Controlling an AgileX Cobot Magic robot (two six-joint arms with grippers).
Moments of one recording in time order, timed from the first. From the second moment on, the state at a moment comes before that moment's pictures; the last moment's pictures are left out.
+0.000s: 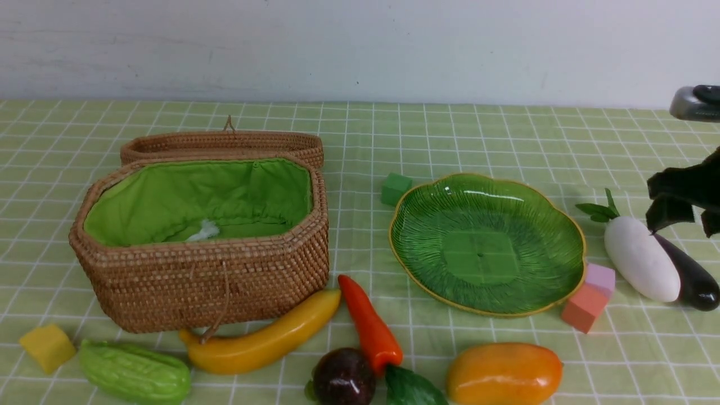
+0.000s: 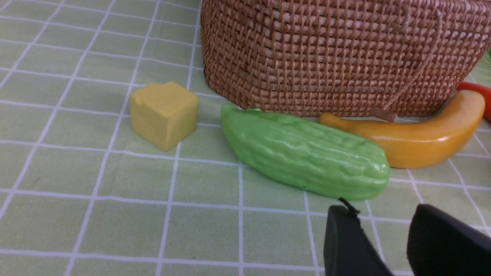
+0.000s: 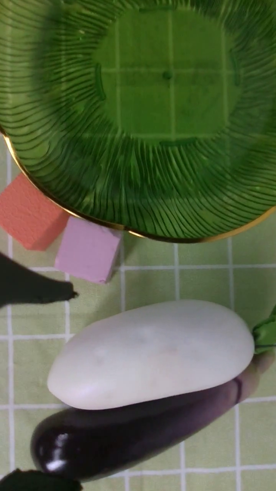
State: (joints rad) right arm -0.09 1.67 -1.32 0.12 0.83 -0.11; left arm -0.06 -0.01 0.03 -0.15 0.39 -0.09
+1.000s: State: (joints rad) right arm -0.09 2.00 -1.38 0.10 0.72 -0.15; left arm -0.06 -0.01 0.03 -0.15 0.39 -0.09
